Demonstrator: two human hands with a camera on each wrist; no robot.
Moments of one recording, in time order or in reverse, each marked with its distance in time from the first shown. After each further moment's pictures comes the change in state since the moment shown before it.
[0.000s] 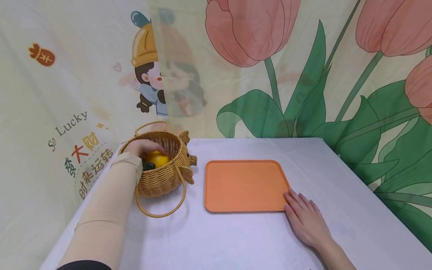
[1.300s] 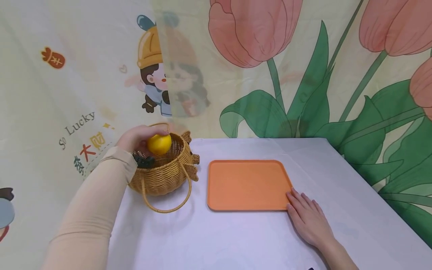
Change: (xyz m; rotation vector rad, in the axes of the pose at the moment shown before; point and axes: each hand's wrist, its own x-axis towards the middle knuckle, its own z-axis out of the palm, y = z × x) left_hand -0.052 0.027 -0.007 -0.230 0.159 0.119; right_hand 0.001 -0.001 0.001 -0.006 -0.031 0.027
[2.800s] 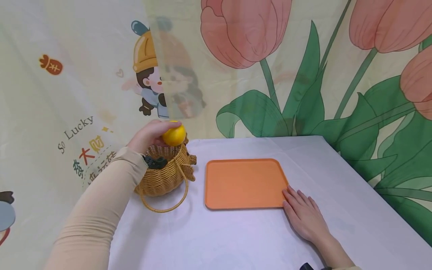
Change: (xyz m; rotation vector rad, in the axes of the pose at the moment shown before) left_hand 0.004 0.048 0.043 -0.117 0.150 0.071; right_hand -0.001 0.001 -0.001 -0.003 0.029 0.003
